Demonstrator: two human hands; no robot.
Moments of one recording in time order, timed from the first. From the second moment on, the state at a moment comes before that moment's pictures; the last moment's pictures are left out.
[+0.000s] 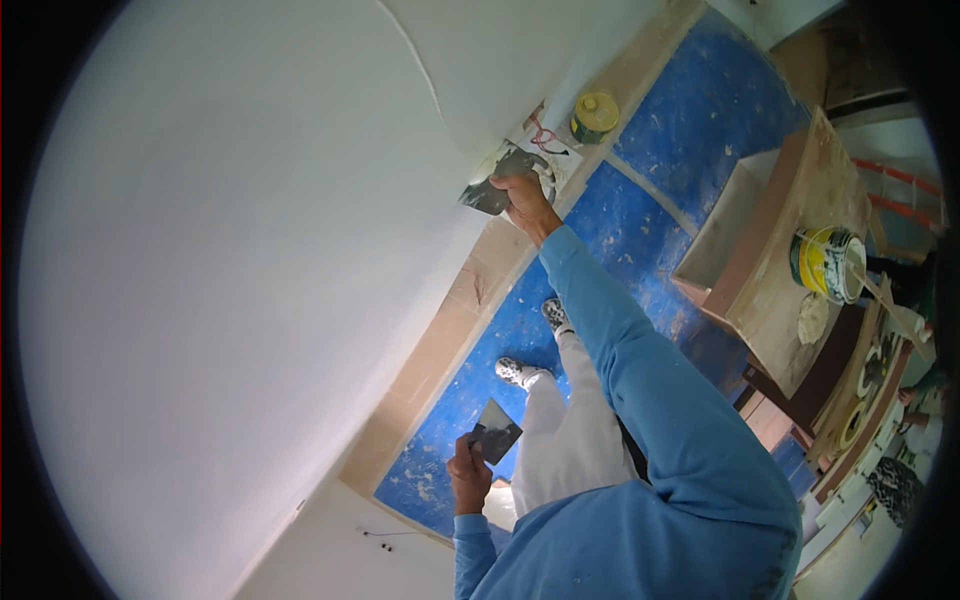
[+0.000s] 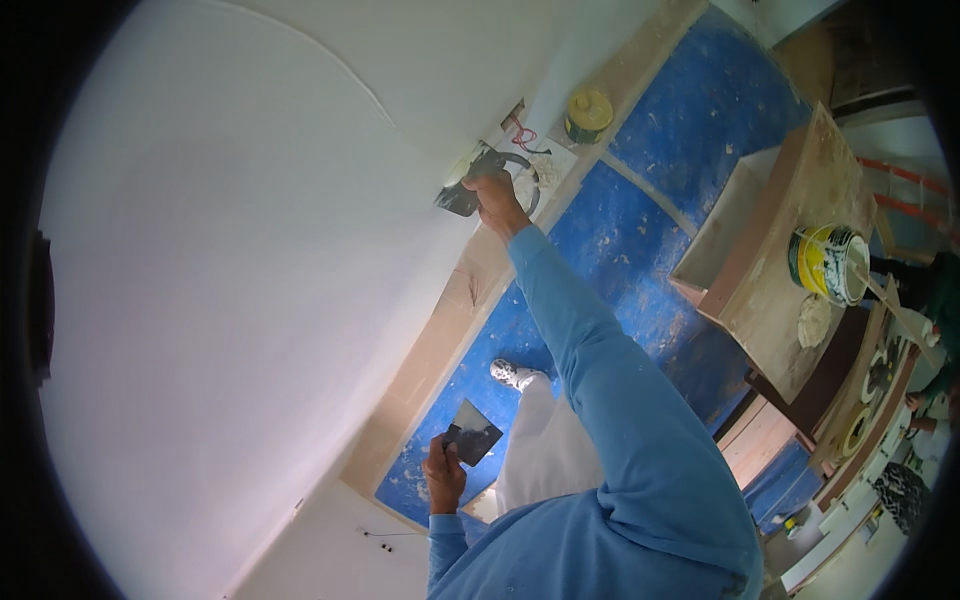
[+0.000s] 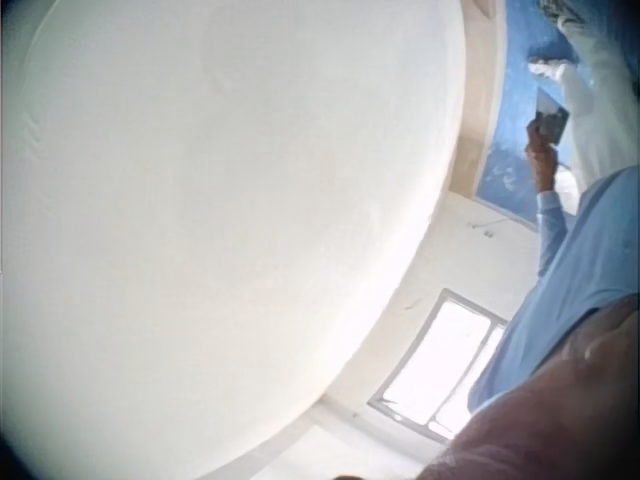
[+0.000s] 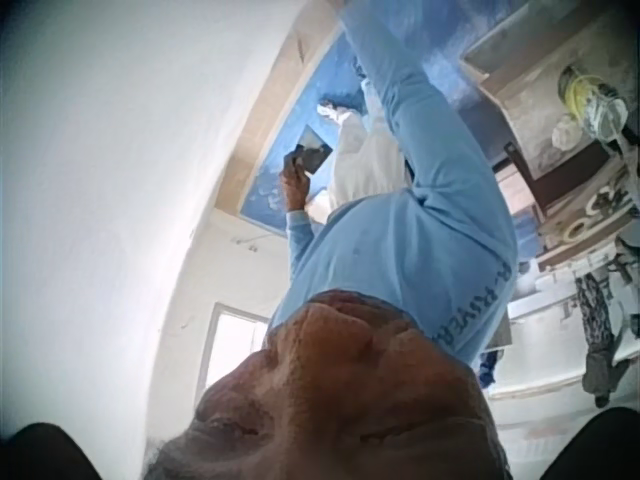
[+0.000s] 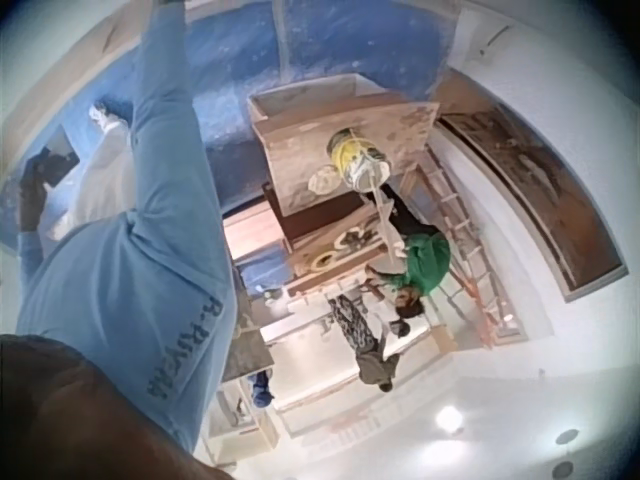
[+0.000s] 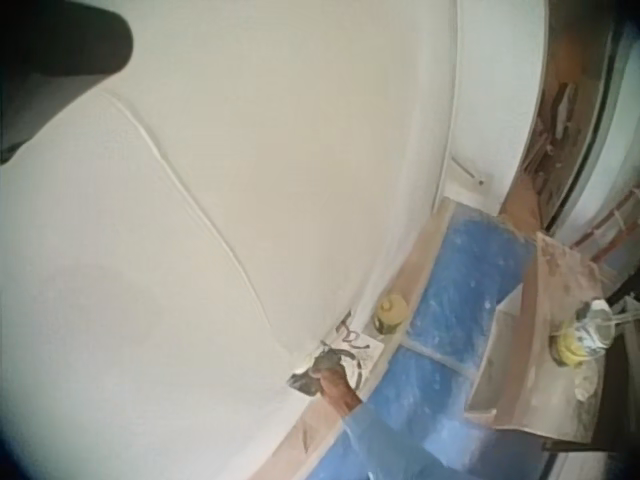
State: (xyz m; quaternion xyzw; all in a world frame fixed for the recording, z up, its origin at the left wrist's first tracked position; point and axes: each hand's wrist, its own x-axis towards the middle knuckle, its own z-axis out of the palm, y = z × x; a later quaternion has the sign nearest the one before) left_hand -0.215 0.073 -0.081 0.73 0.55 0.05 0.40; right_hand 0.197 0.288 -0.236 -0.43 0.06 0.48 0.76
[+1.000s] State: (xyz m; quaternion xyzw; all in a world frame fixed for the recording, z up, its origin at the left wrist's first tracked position) left_hand -0.248 0.092 -0.080 0.63 0.49 0.34 0.50; right_hand 0.199 0.266 0.228 -0.44 -0.13 0.23 0.85
